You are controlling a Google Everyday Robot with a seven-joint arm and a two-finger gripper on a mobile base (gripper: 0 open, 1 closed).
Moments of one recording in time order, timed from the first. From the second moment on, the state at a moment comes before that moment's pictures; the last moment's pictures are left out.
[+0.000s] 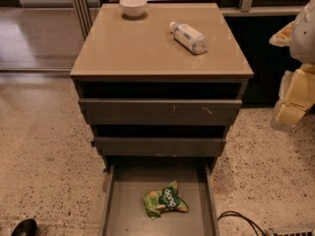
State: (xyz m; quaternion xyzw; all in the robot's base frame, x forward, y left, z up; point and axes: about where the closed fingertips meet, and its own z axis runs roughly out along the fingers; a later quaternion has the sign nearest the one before) arm 0.438 -0.217 0.976 -0.60 0.78 -0.03 0.16
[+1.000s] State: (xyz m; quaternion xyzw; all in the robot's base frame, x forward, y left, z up) arm 0.422 -0.206 0.894 -0.60 0.79 0.01 0.15
